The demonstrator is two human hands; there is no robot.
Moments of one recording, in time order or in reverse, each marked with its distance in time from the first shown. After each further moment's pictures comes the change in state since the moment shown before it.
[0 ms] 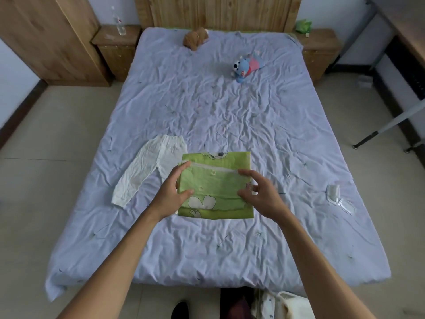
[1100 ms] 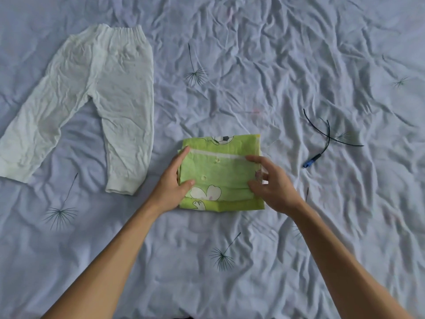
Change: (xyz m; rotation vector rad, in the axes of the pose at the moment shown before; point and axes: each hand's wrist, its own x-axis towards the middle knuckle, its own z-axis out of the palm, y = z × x) left_hand 0.166 -0.383 0.173 -0.096 -0.093 -0.240; right_hand 0.168 0.393 0.084 -0.106 -0.026 0.178
